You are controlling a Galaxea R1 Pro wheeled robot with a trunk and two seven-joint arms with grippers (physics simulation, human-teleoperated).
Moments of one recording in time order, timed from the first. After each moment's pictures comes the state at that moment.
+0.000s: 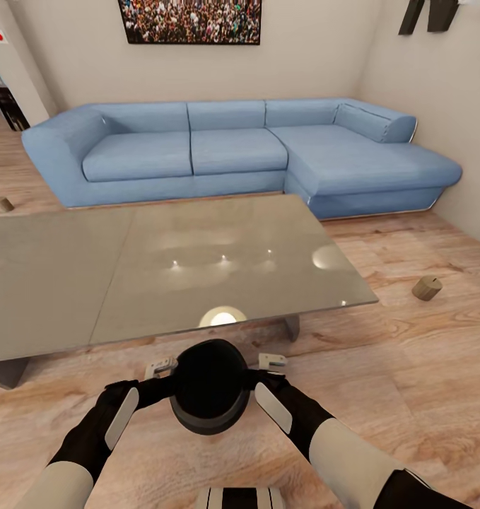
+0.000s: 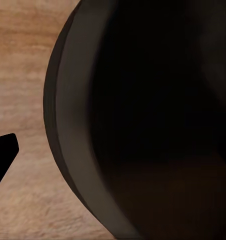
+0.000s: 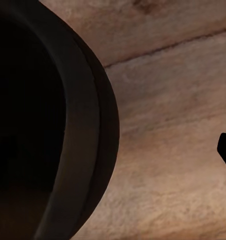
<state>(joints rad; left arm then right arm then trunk) -0.54 0.06 -0.02 -0.87 0.37 0.63 -0.10 -0.77 0.17 0.67 -0.55 -0.80 0.30 -0.43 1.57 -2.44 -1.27</state>
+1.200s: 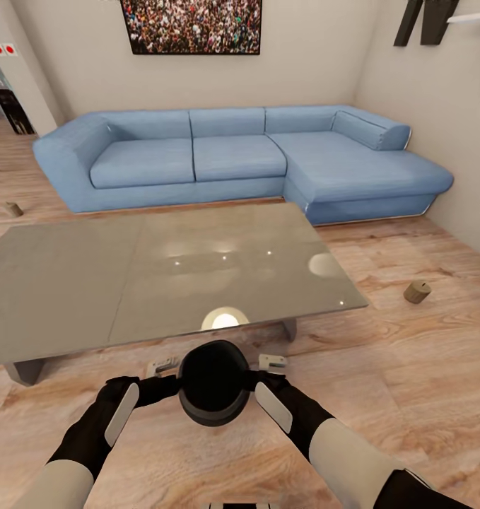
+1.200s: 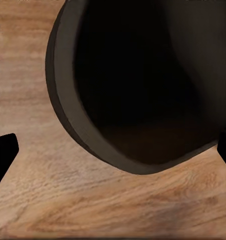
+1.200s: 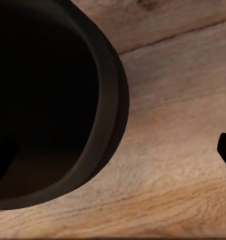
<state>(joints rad) -0.54 0.05 -0.03 -0.91 0.37 0.73 -0.09 -0.77 0.17 0.67 -0.54 -0.81 0.31 -0.44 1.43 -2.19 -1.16</state>
